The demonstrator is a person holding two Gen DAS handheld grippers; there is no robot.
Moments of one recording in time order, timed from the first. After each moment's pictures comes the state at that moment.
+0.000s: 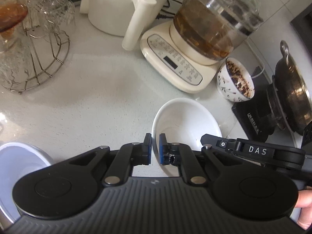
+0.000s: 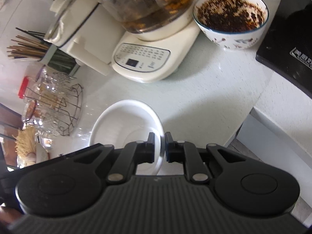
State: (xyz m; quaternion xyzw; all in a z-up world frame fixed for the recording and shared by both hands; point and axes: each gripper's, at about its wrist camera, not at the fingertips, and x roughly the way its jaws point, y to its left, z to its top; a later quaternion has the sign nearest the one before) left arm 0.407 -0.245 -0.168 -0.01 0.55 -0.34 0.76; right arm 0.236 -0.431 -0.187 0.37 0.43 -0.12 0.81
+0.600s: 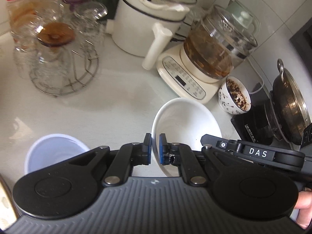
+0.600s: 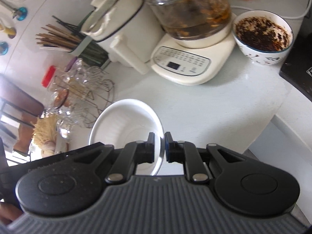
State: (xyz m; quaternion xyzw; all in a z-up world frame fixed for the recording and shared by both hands) left arm 0.394 -0.186 -0.117 -0.03 0.52 -0.31 0.79; right arm 0.239 -0.392 -0.146 0.35 0.41 -0.07 0.84
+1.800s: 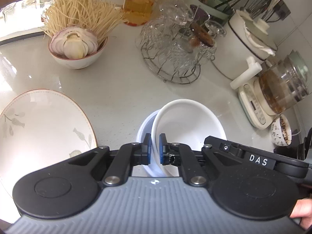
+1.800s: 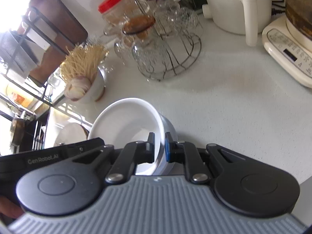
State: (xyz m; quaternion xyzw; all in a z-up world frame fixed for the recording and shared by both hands) left arm 0.374 -0.024 -0.139 -0.12 0.52 -0.12 0.83; right arm 0.304 -0.250 -0.159 0.21 0.48 0.10 0.85
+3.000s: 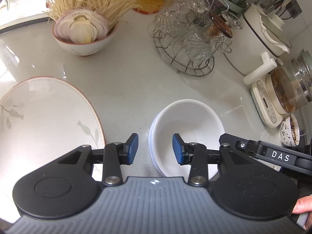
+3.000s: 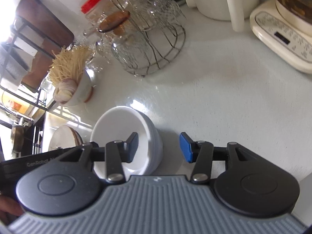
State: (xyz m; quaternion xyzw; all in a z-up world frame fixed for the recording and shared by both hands) left arm 0.383 -0.020 -0.165 -0.12 0.55 -0.11 0.82; right arm 0.308 -0.274 -0.182 0.25 0.50 0.08 0.83
